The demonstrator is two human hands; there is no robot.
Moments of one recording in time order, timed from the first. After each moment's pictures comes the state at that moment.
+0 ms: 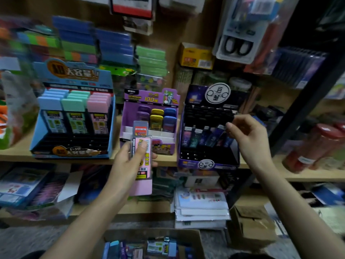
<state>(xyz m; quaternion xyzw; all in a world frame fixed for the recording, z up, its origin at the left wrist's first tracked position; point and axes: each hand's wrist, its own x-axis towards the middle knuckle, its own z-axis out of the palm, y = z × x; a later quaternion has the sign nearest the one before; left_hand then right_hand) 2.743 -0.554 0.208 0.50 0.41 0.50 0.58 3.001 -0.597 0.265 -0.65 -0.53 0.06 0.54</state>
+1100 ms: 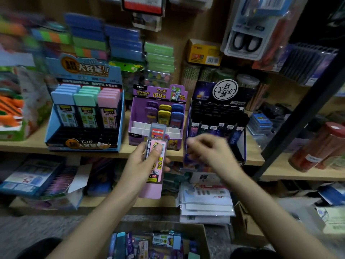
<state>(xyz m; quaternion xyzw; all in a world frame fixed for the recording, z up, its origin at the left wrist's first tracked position) 2.741 -0.570 0.207 0.52 0.38 0.48 0.60 2.915 -0.611 0.256 -0.63 -0.55 0.32 0.44</state>
